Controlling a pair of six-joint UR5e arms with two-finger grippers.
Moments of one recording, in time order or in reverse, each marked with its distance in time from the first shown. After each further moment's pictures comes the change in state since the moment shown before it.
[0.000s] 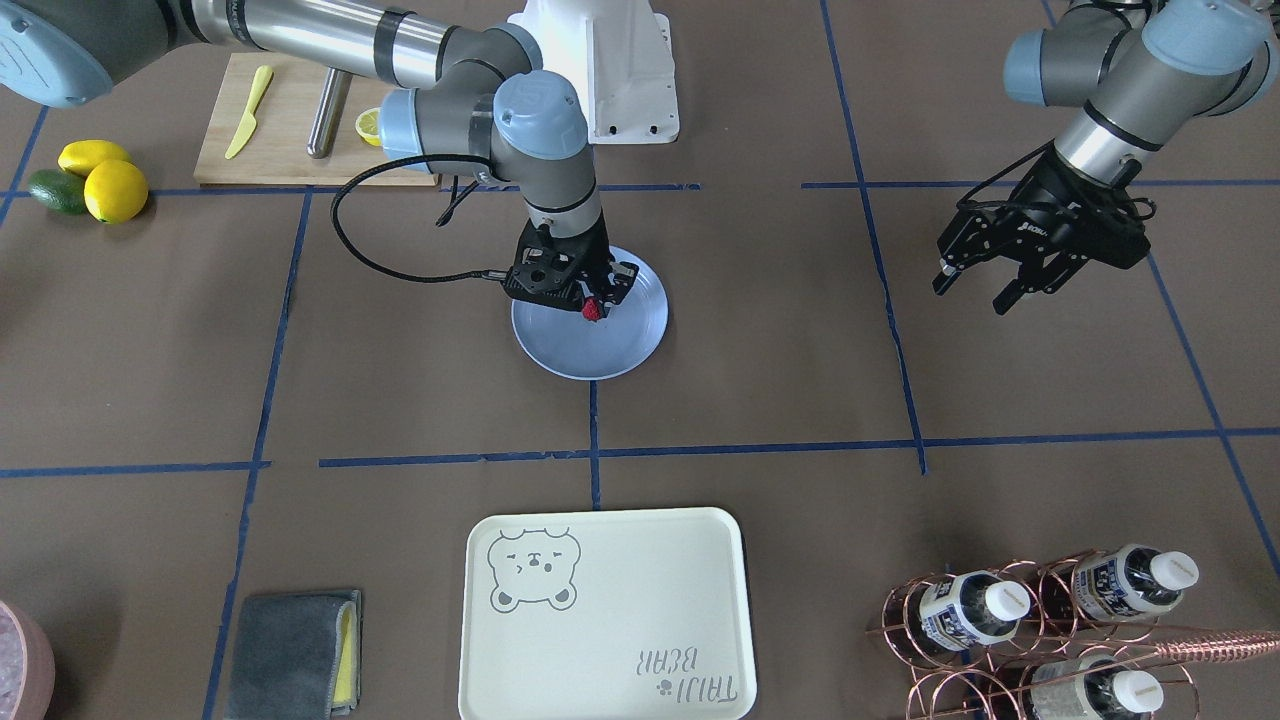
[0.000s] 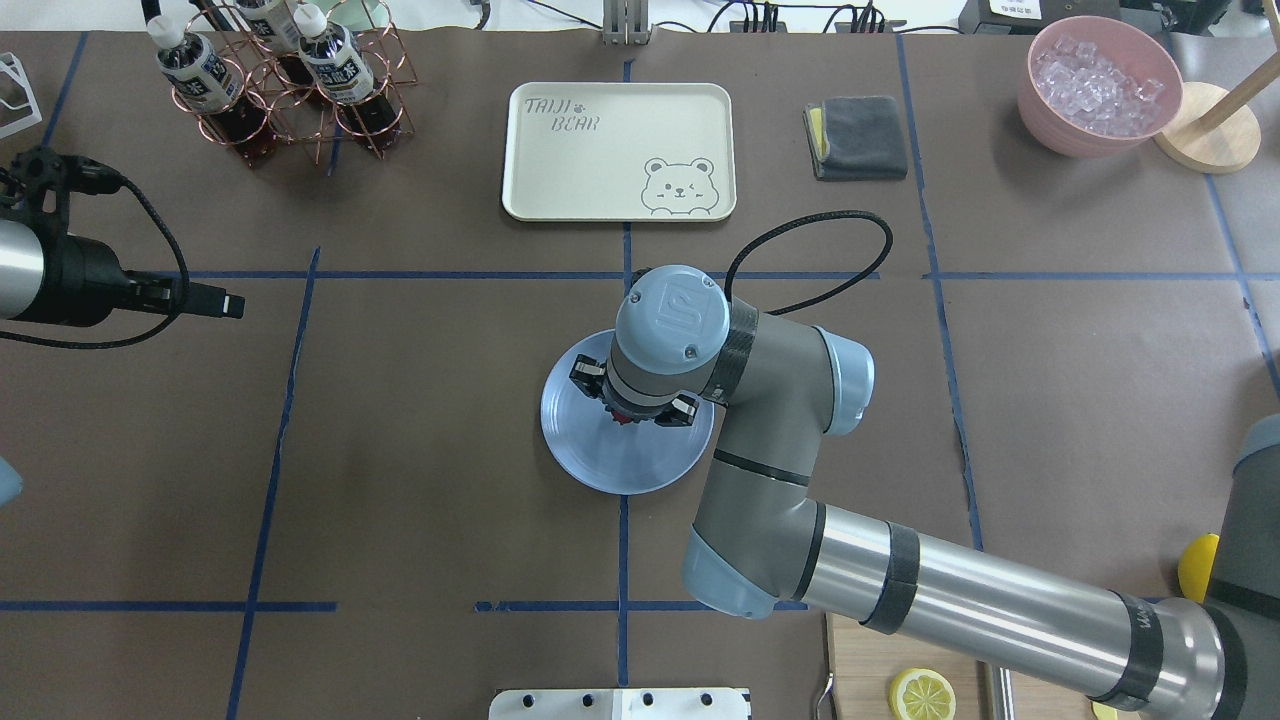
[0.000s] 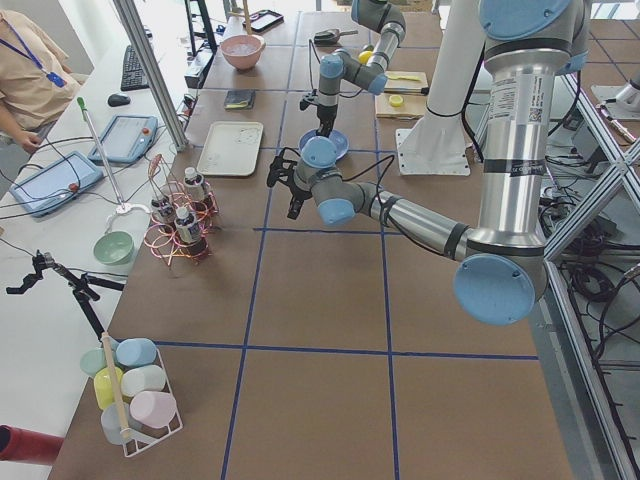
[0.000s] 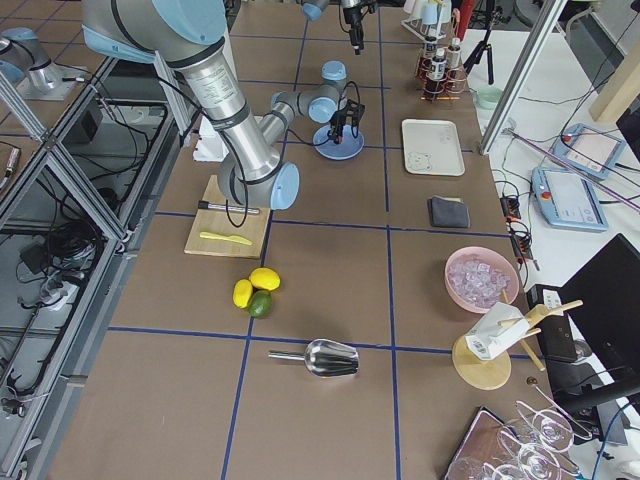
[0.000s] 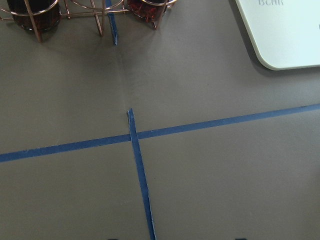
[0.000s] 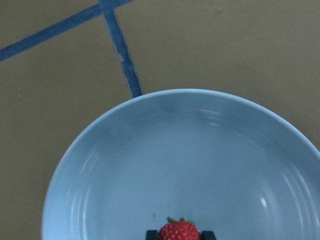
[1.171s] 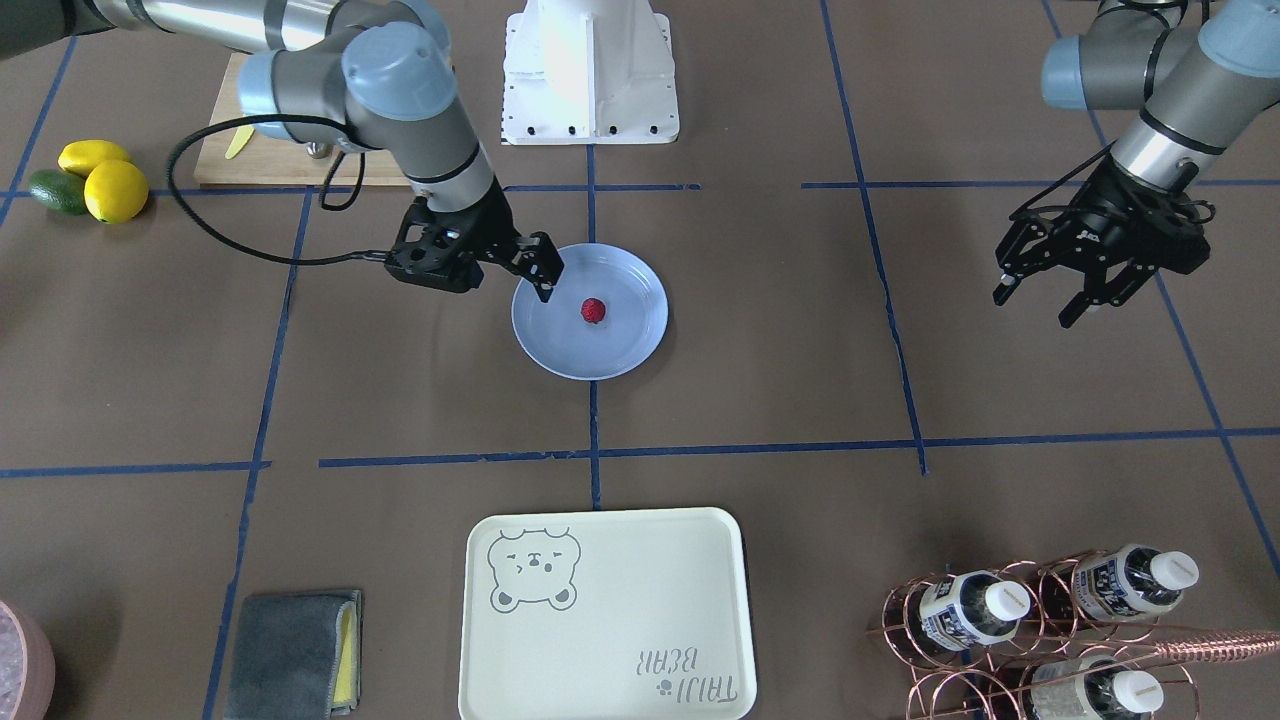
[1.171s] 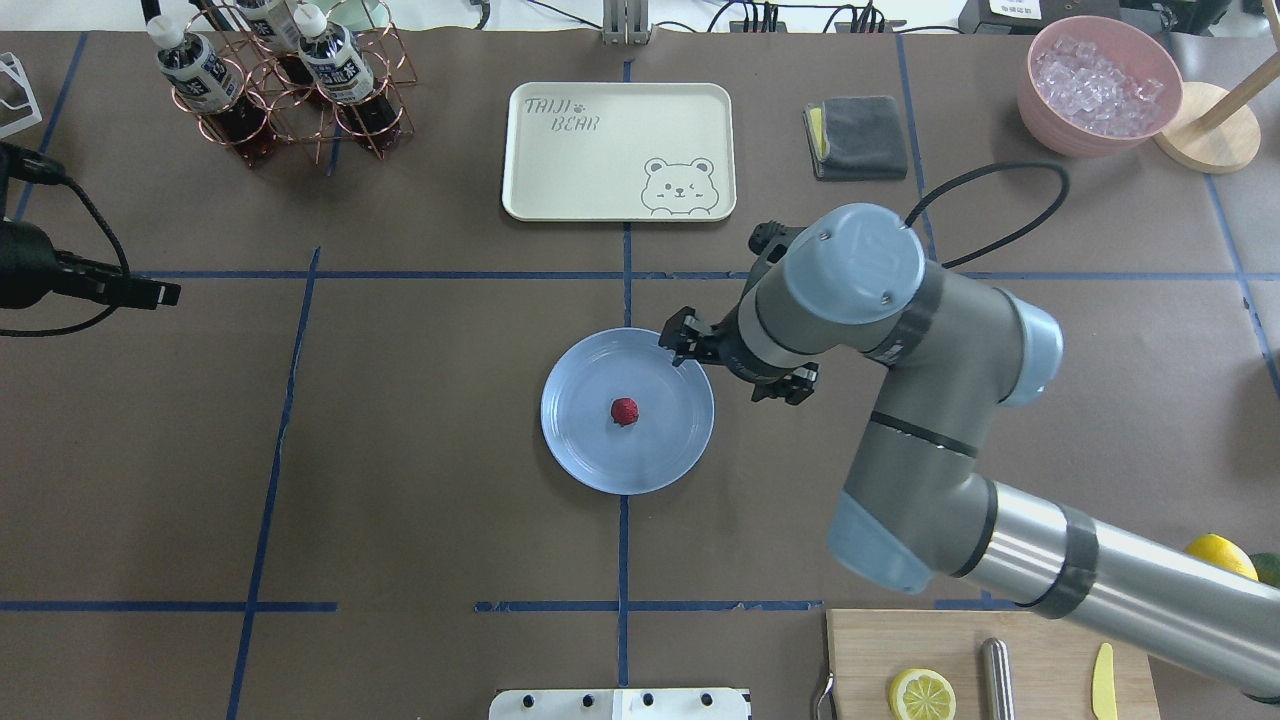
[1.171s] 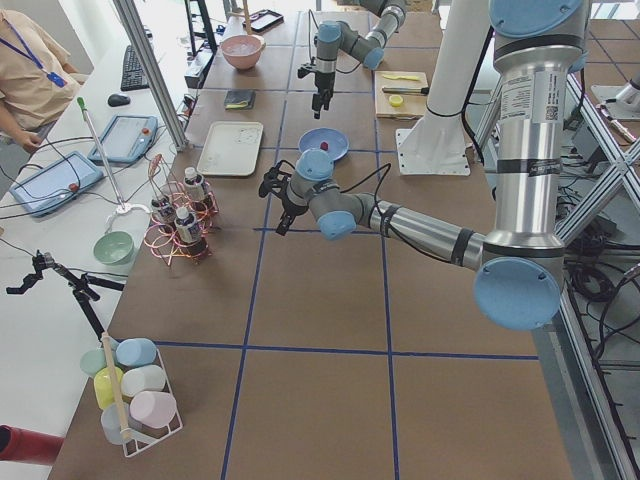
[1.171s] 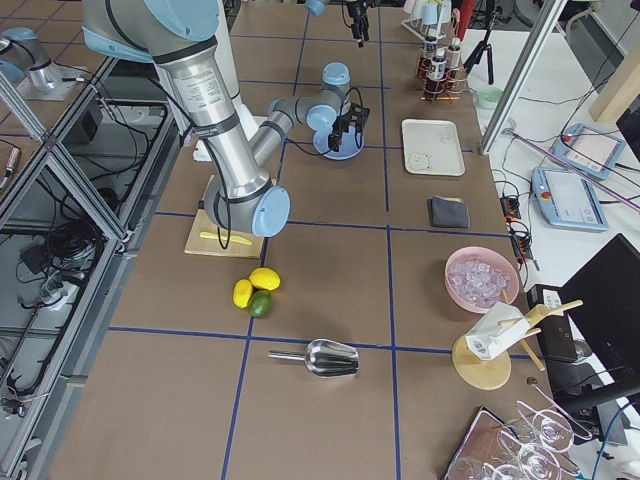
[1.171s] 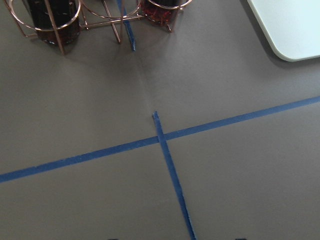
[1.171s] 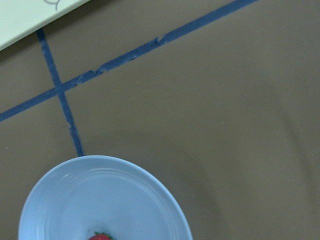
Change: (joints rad) left arm -0.110 0.045 0.047 0.010 -0.007 0.284; right arm 0.150 -0.259 0.308 -0.007 0.140 -0.063
